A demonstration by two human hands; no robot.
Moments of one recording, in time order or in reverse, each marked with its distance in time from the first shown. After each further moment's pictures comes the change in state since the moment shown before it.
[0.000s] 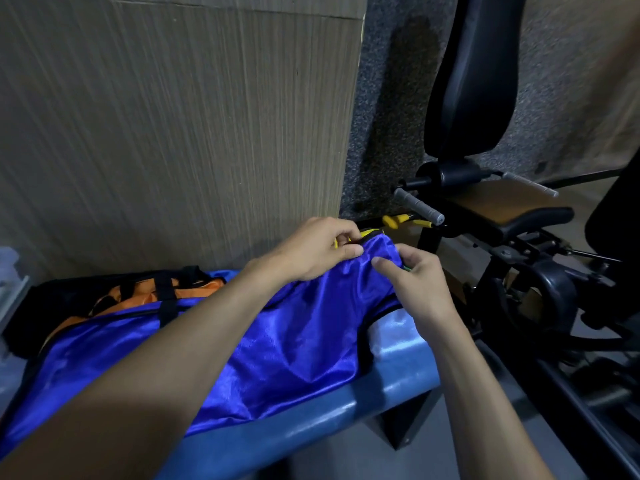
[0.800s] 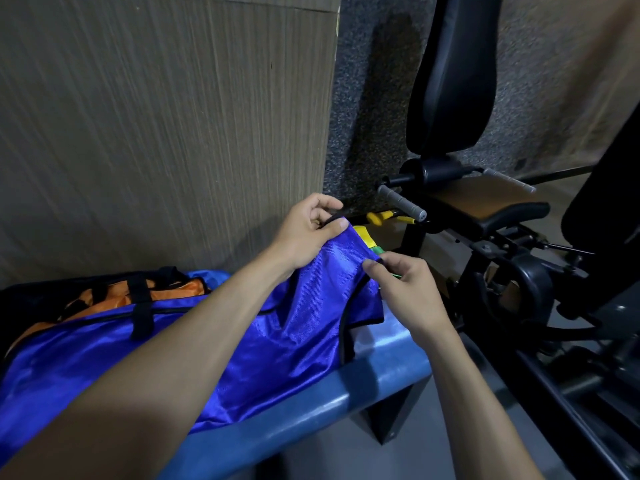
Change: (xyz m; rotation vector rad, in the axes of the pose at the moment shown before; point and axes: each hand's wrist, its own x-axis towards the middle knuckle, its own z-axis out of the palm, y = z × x) left_hand 0.021 -0.003 0.029 -0.654 0.298 -0.213; right_hand -0.015 -0.002 -0.016 -0.164 0.015 0.006
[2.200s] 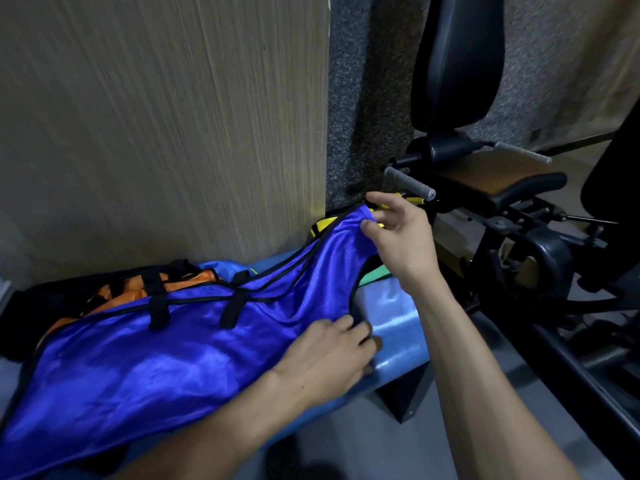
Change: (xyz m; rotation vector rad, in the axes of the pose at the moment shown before) left_hand -0.152 -0.048 0.037 1.319 -0.561 0.639; right_hand 0.039 -0.006 0.018 0.050 0.161 -0.077
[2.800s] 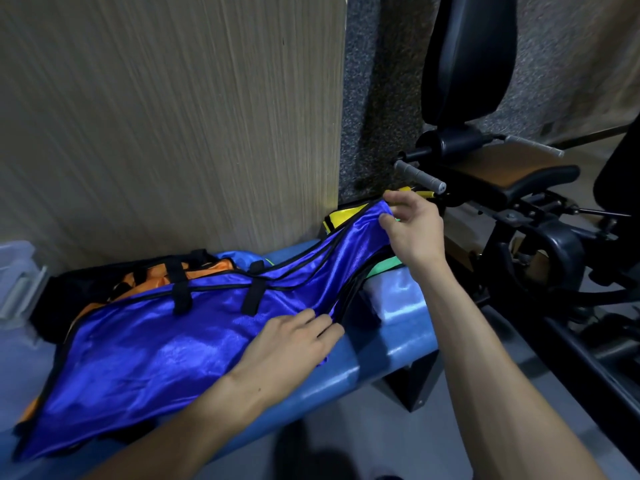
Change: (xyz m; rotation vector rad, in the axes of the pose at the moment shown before) left_hand -0.069 -0.021 -0.011 0.125 0.110 -0.180; right_hand -0.002 0.006 0.007 -0.157 0.106 0.094
